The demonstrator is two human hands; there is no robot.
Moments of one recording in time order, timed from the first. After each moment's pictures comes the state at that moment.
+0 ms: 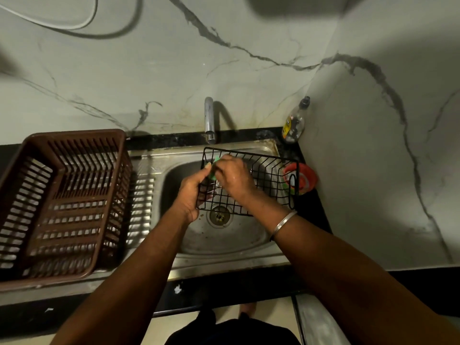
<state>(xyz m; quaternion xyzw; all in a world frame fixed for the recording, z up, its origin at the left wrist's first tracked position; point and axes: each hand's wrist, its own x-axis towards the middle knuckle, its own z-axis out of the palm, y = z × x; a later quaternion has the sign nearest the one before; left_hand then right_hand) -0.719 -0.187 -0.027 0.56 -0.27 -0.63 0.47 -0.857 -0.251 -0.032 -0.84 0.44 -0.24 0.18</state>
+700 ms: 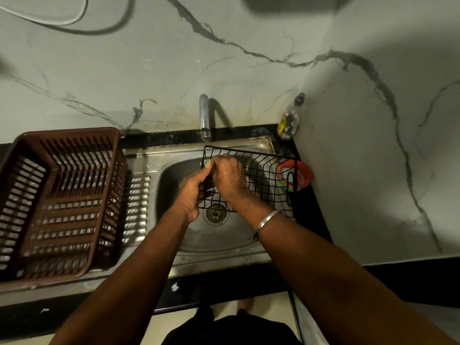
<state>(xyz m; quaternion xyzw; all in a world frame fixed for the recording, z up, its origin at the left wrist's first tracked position) -0.733 -0.181 -0.022 0.57 -0.28 -0.62 0.47 -0.841 -0.242 -0.035 -0.78 0.56 -0.25 0.13</state>
